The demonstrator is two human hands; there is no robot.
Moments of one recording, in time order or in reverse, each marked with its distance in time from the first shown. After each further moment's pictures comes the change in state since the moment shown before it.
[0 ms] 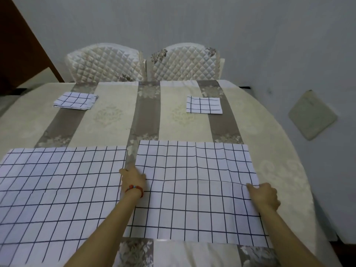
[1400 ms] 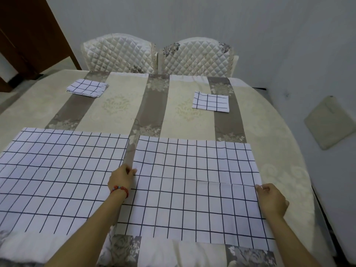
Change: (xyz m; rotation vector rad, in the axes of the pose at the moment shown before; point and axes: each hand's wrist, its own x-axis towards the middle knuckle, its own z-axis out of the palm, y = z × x) left_hand -0.016 -0.041 -0.002 -0.002 0.139 0.029; right_hand 0.029 0.029 -0.012 0.057 0.086 -0.260
